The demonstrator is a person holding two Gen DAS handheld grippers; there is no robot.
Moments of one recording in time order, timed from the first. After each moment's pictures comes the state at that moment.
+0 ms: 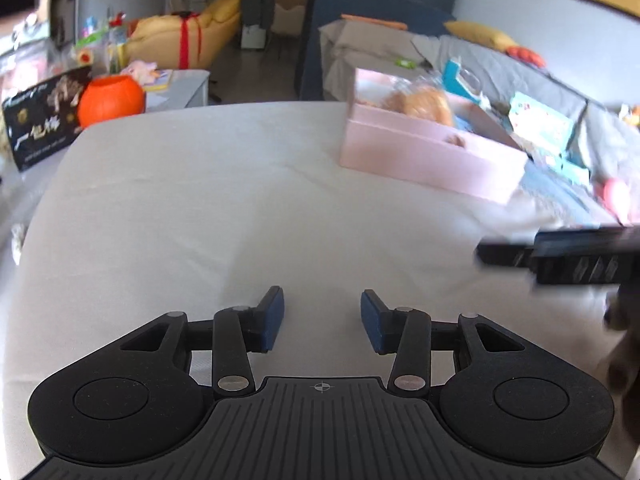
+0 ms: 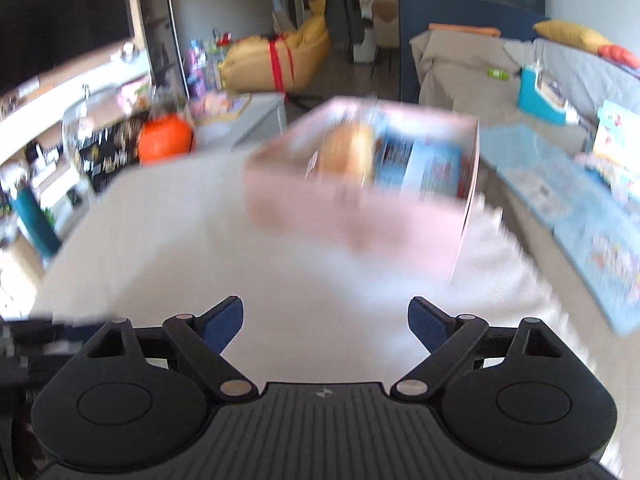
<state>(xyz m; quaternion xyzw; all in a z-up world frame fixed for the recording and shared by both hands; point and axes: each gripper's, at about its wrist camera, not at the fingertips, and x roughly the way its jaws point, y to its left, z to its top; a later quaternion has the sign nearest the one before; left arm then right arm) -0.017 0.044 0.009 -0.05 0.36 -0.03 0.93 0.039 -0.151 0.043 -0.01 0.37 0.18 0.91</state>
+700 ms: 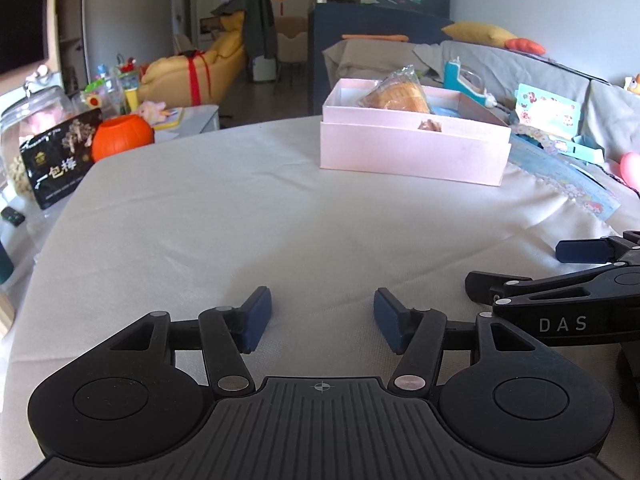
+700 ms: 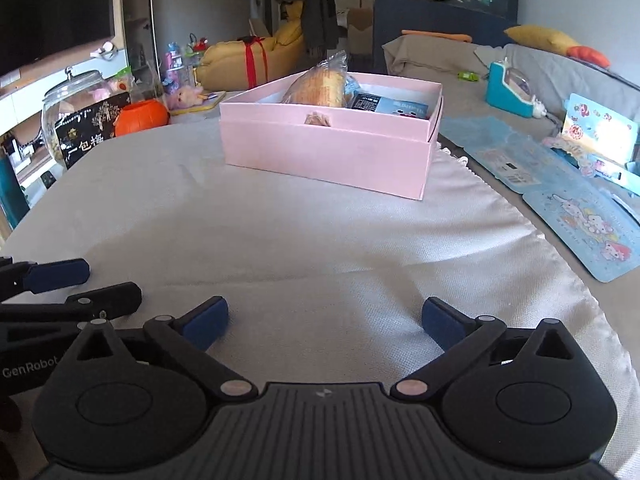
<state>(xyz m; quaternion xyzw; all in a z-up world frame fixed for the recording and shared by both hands) -0.037 0.003 -0.002 0.00 0.32 0.00 0.95 -0.004 -0.159 0.000 -0.03 0.34 0.13 0.93</state>
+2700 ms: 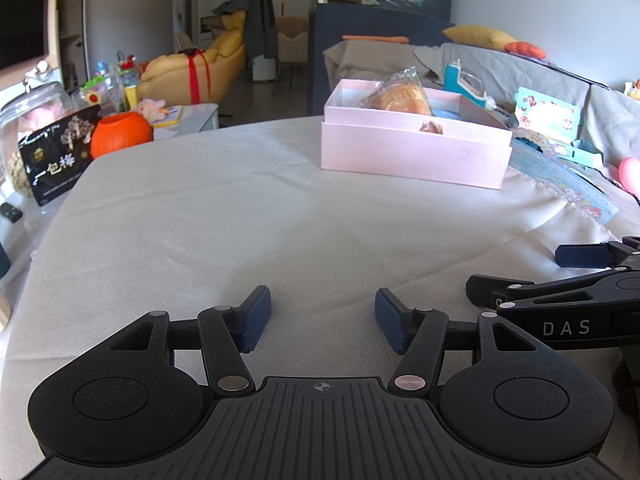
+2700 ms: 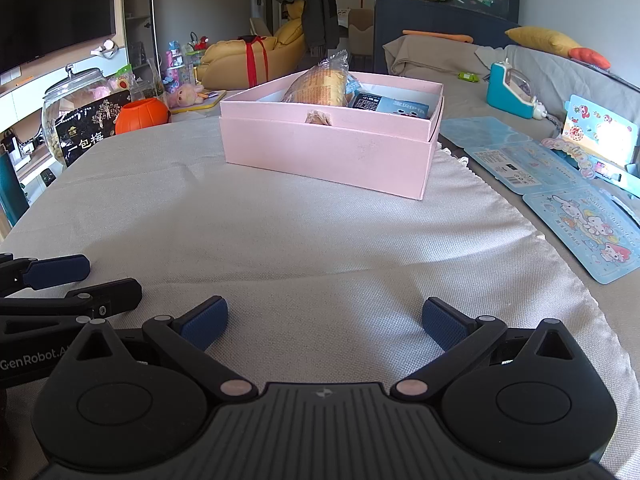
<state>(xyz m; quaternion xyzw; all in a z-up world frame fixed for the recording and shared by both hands) -0.036 0.006 -0.002 -0.01 0.32 0.00 0.95 -0.004 -0.159 -0.001 -0.03 0.34 0.13 0.93</state>
